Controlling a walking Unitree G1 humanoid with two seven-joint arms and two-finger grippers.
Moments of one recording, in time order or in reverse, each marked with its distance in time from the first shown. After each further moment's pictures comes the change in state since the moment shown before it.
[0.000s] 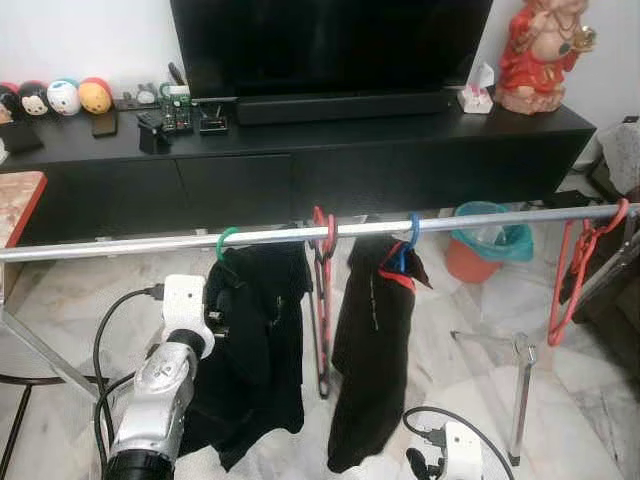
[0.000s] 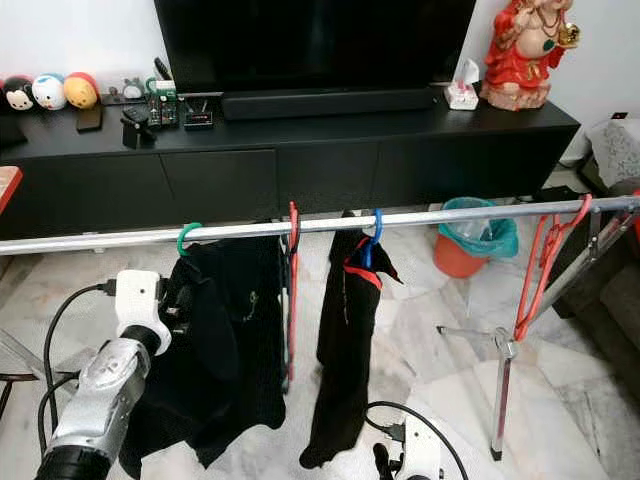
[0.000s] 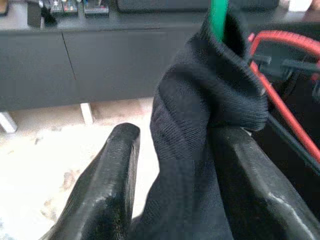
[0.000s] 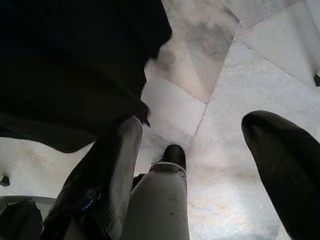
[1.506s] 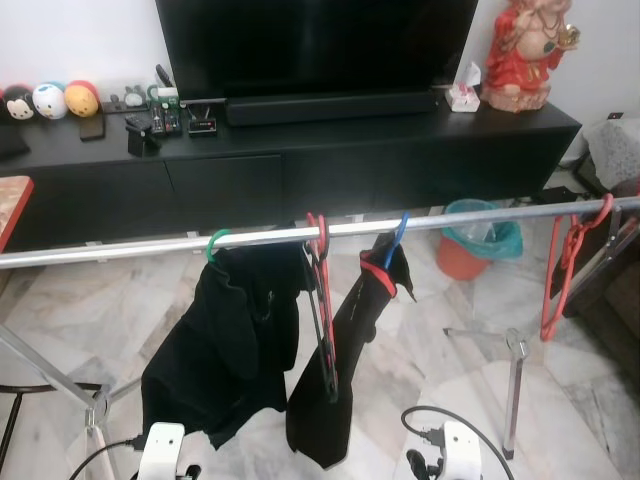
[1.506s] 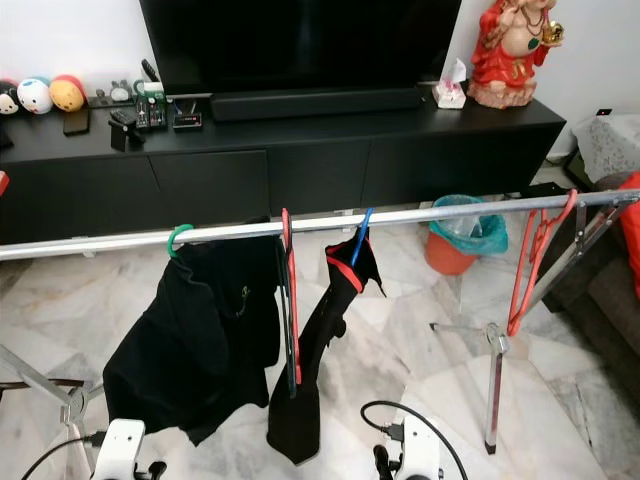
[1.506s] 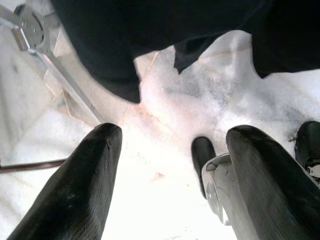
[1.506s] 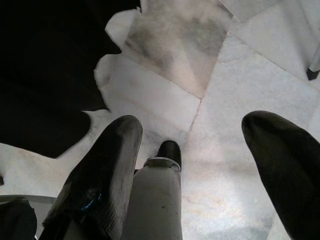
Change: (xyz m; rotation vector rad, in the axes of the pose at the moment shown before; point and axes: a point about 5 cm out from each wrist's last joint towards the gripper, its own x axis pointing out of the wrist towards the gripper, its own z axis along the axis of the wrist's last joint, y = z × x) left arm -0.105 0.036 -0.171 0.111 0.833 0.186; right arm 0.001 0.000 0.000 -0.013 0.020 -0.014
